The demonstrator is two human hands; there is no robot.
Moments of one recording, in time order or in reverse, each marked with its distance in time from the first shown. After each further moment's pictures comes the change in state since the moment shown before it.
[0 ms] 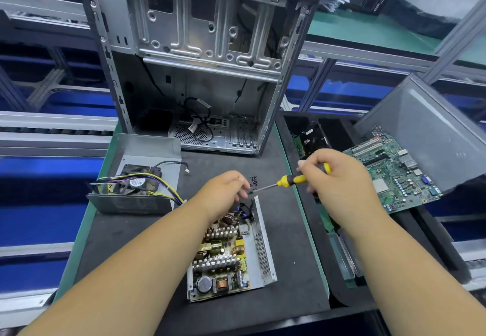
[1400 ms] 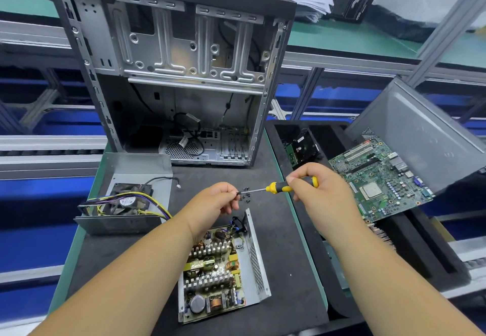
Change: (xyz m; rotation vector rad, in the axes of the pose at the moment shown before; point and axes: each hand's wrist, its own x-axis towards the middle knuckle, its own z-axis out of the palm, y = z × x) left_hand -0.002 0.007 -0.003 -0.187 -0.077 0.001; right_hand 0.000 0.010 0.008 0.278 -0.007 0.136
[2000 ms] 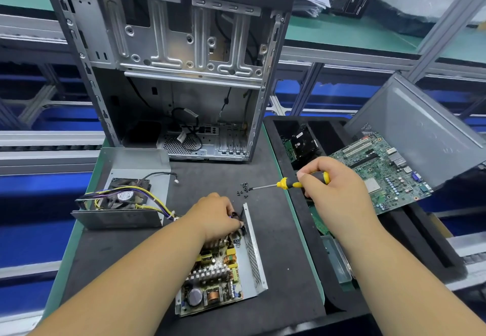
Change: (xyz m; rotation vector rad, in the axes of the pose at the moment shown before) left_hand 0.007 -0.020 0.009 0.925 -0.027 -0.111; right_hand -0.008 0.000 -0.017 -0.138 0.078 -0.048
